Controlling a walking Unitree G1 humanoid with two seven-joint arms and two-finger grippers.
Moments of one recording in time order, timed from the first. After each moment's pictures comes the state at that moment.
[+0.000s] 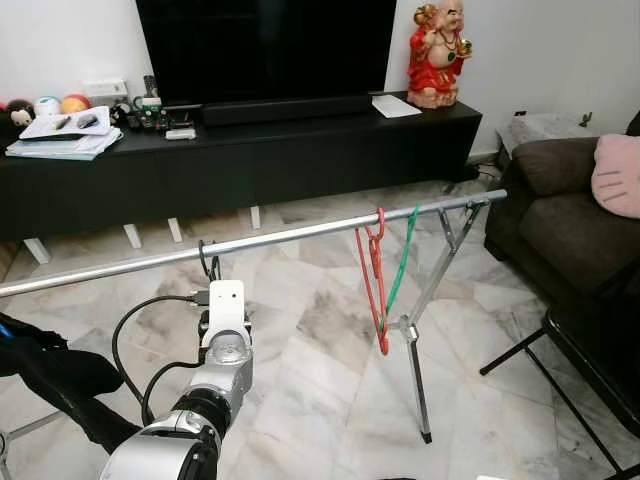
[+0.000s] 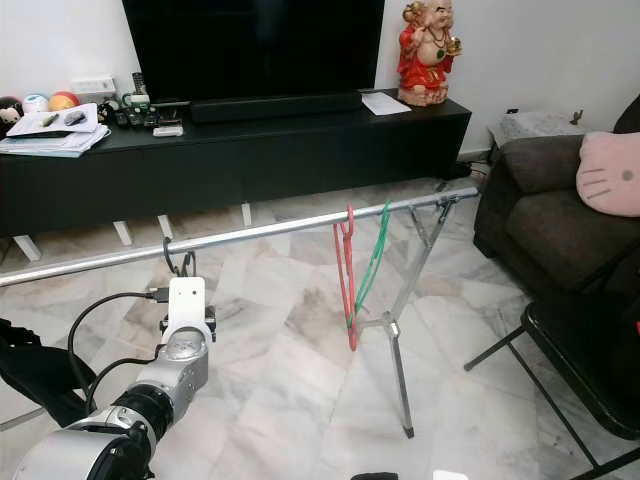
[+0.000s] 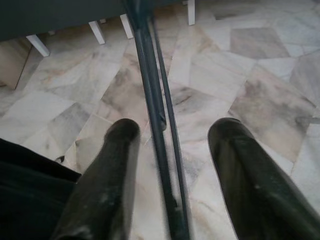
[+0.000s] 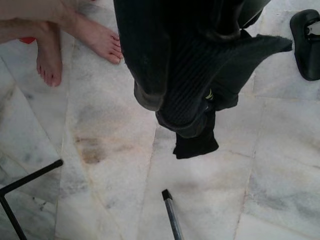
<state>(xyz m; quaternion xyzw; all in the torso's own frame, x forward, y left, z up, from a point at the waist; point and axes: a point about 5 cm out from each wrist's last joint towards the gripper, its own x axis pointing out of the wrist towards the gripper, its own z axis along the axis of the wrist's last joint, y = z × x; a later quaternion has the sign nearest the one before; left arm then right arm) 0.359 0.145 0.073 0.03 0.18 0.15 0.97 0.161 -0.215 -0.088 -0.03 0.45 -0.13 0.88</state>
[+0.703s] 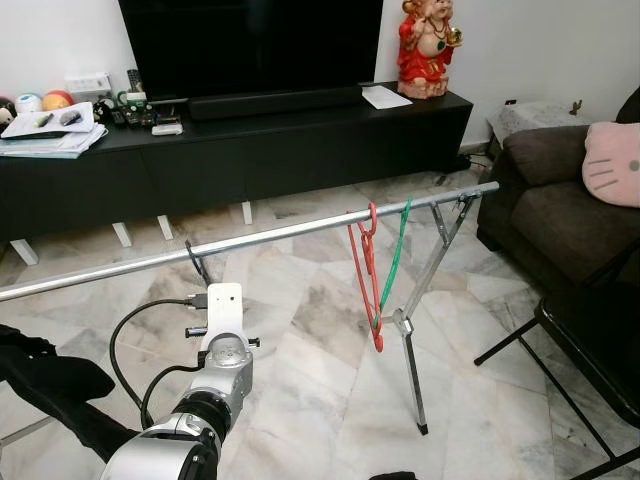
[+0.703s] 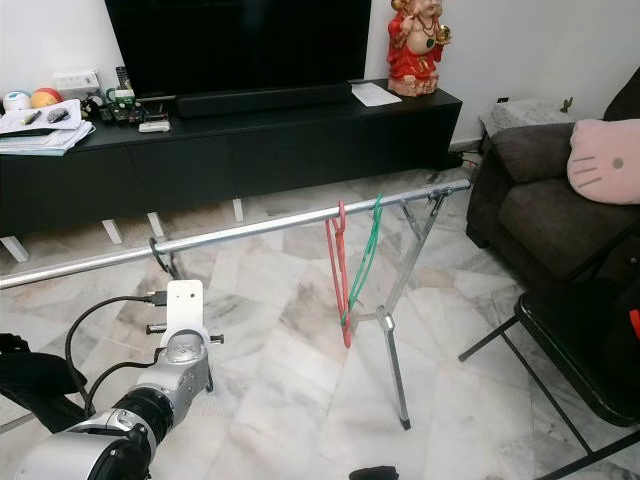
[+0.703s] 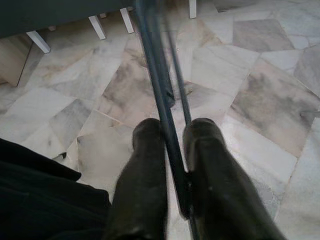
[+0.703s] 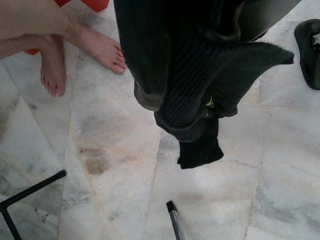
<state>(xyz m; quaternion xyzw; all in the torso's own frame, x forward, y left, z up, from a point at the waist) 0.356 0.149 0.069 0.03 0.19 0.17 0.97 0.149 -0.217 -0.092 -0.04 0.46 -0.13 0.88</state>
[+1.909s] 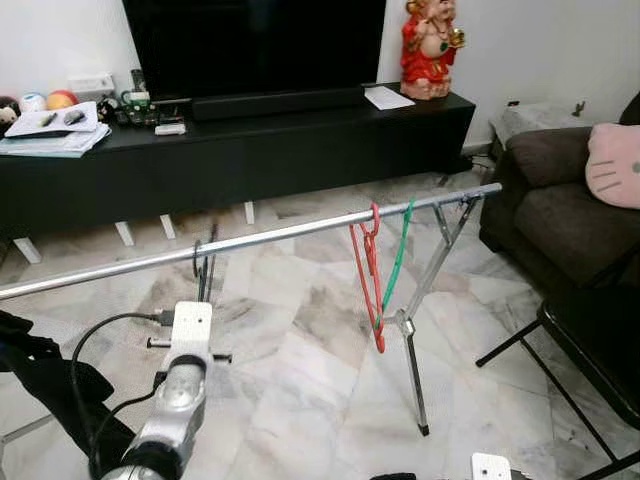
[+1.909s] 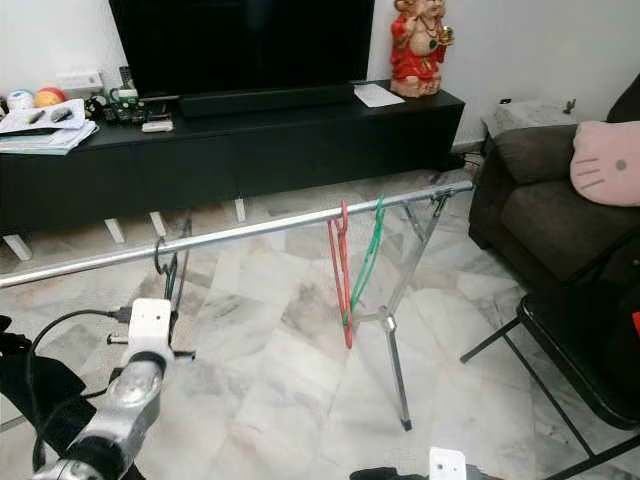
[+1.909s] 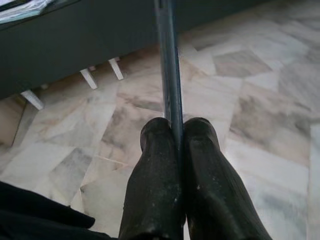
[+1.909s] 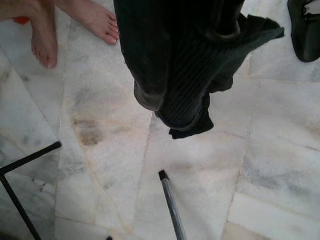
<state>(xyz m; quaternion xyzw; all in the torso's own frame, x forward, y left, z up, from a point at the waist) 0.312 0.204 0.044 0.10 0.09 0.08 0.99 0.187 -0.214 -0.076 -0.03 0.42 -0.12 0.90</state>
